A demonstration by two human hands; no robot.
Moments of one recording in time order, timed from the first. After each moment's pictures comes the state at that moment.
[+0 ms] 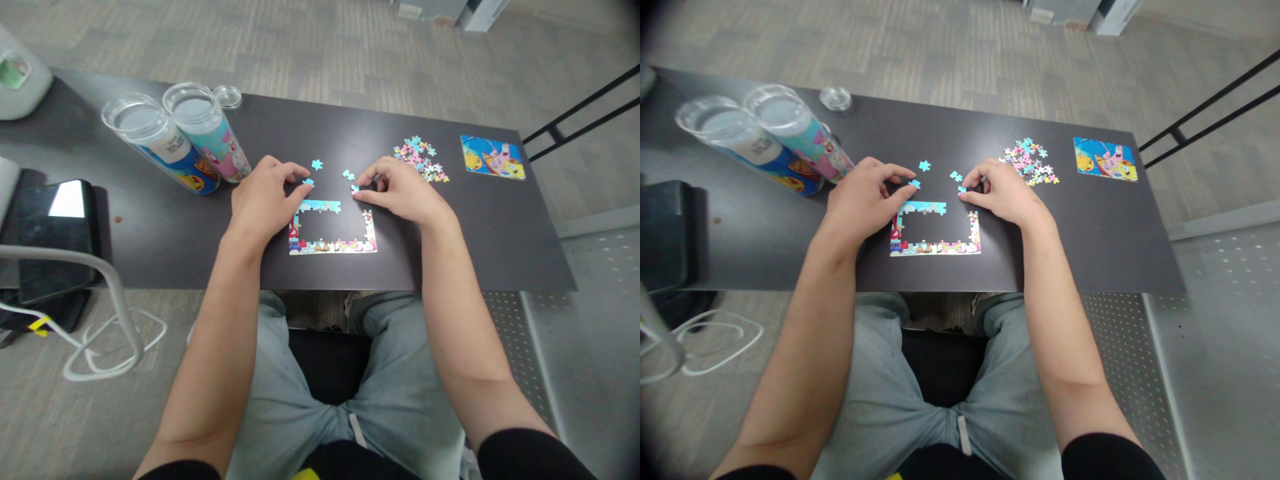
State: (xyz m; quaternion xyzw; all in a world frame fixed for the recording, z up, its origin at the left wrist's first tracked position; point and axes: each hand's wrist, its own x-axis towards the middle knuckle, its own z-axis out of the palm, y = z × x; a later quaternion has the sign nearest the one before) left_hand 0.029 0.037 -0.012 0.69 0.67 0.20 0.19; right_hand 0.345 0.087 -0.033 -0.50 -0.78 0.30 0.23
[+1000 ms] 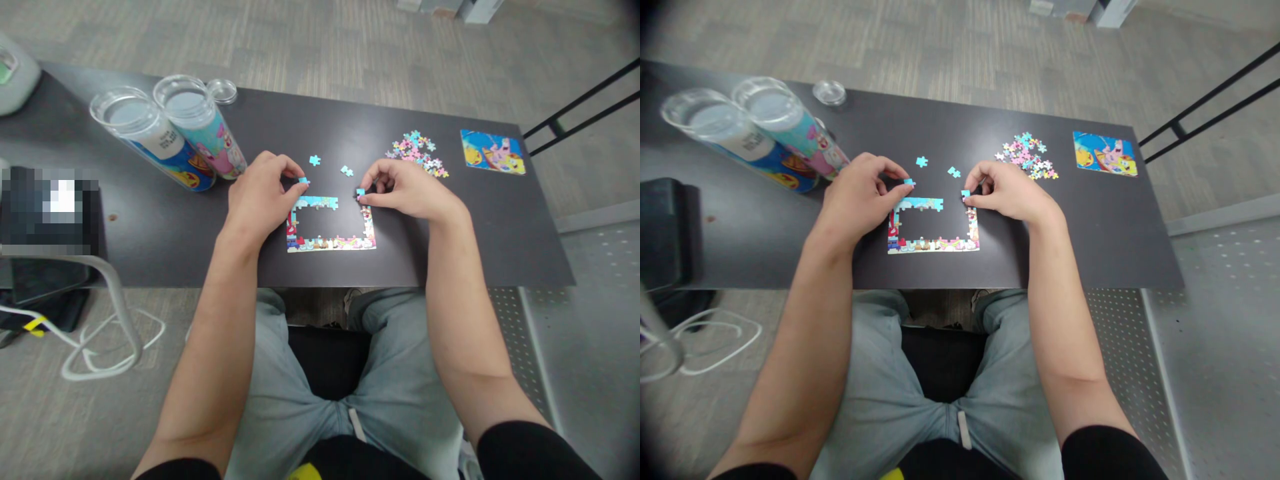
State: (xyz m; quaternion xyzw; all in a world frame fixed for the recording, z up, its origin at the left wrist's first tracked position) left_hand 0.025 0.038 -0.013 0.70 0.64 0.23 0.21; right_hand 0.353 0.078 -0.019 -0.50 -0.74 0.40 0.20
